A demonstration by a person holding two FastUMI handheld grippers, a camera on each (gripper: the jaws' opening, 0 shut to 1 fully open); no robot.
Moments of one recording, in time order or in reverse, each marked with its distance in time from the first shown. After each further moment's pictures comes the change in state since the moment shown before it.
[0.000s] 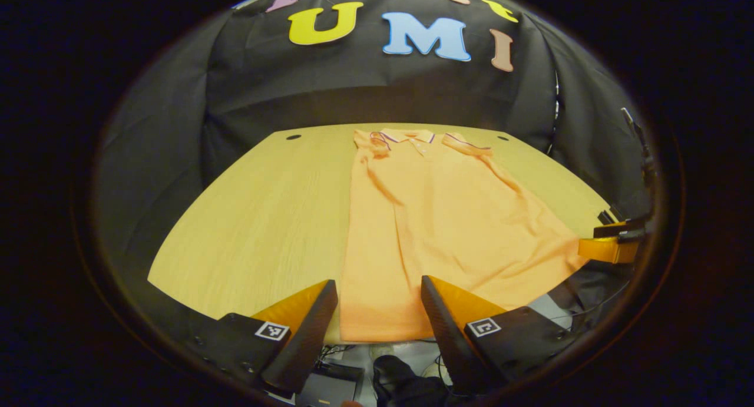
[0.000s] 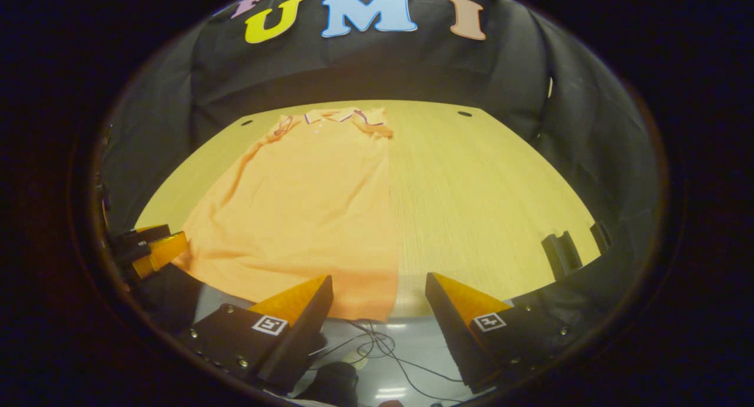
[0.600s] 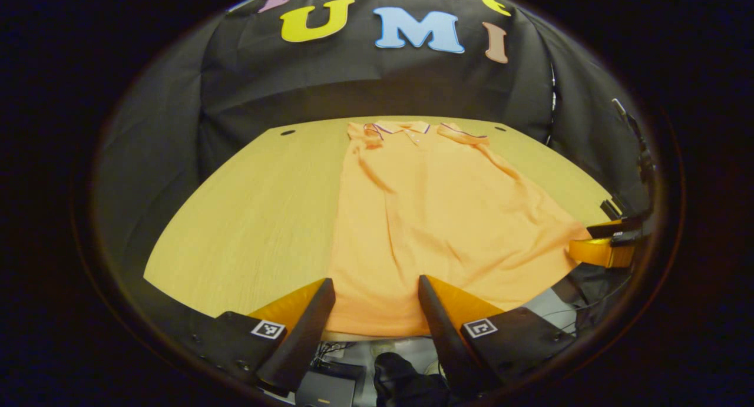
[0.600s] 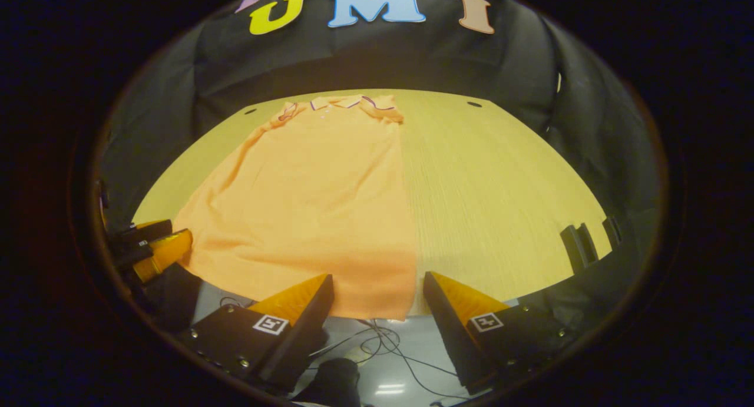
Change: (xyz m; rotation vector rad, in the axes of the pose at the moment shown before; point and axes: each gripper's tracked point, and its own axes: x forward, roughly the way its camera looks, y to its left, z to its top) left arm 0.009 -0.016 -0.005 0.015 0.021 0.011; right arm 0.013 0.015 -0.012 -0.034 0.020 0.034
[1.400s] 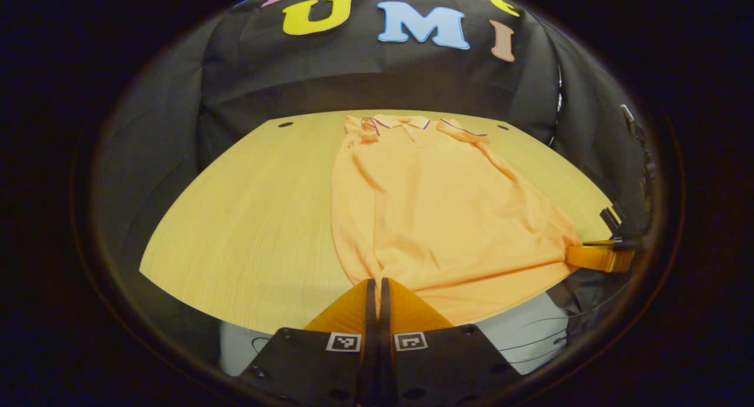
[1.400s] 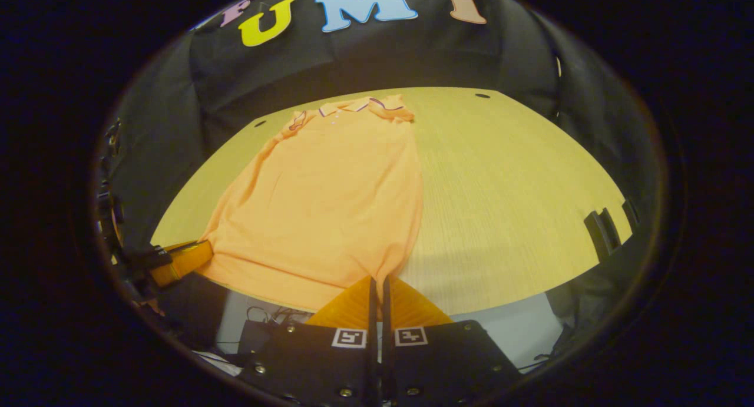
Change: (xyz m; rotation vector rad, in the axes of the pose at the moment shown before) left arm 0.005 -0.022 0.008 -0.056 0.073 -0.001; right arm 0.004 0.022 0.005 0.103 -0.010 0.114
